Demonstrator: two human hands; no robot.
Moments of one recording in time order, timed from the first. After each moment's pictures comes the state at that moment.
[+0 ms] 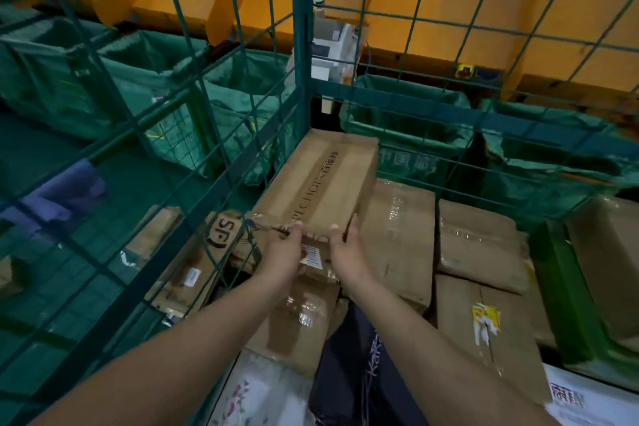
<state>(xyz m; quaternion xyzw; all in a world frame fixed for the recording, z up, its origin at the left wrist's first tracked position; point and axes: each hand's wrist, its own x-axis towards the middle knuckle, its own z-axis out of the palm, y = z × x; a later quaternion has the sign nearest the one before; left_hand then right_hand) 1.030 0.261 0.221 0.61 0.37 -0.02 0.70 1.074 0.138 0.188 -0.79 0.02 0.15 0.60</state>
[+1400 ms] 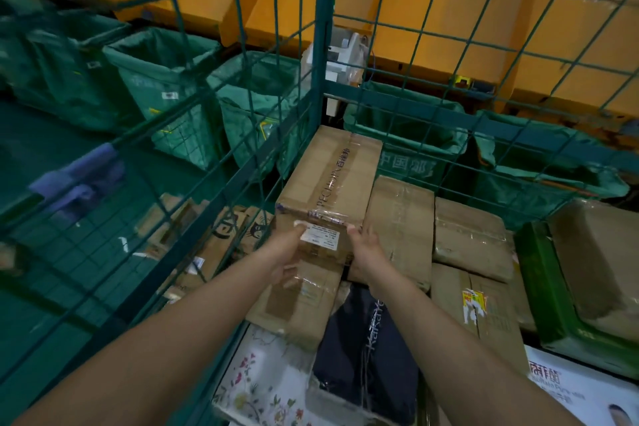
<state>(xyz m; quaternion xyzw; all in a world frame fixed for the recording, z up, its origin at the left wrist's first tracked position) 0.986 0.283 0.240 0.65 0.34 -0.17 0.66 1.018 0.115 0.245 -0.79 0.13 0.23 0.56</state>
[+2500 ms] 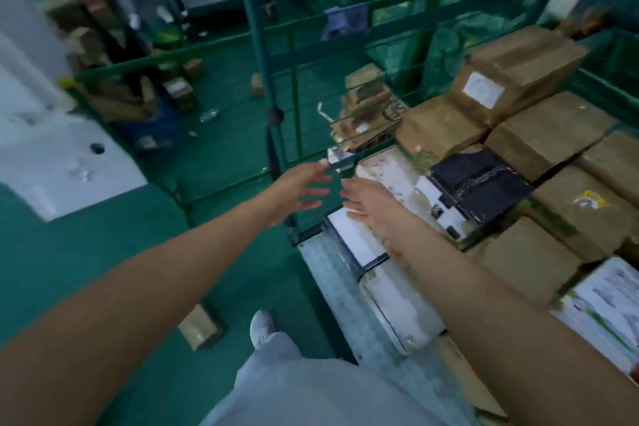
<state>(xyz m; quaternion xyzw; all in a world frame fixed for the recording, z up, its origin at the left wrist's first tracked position) 0.407 0.151 0.258 0.56 0.39 0.07 0.73 0.545 0.031 0.257 -0.70 -0.16 0.53 0.45</state>
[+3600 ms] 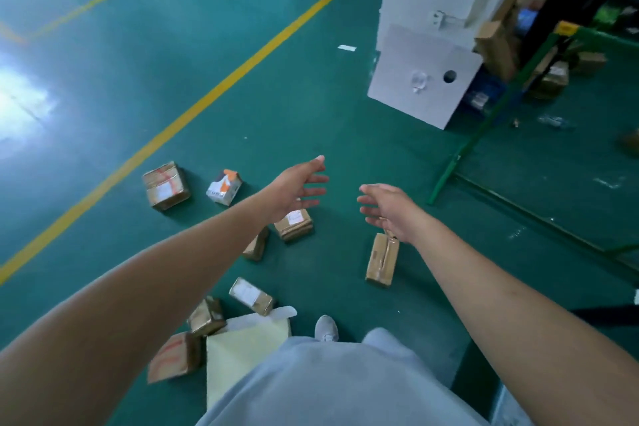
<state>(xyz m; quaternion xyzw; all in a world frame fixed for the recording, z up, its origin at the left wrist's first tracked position) -0.316 0.129 0.213 0.20 0.67 0.41 0.59 -0.111 0.209 0.192 -0.54 -0.47 0.69 0.08</state>
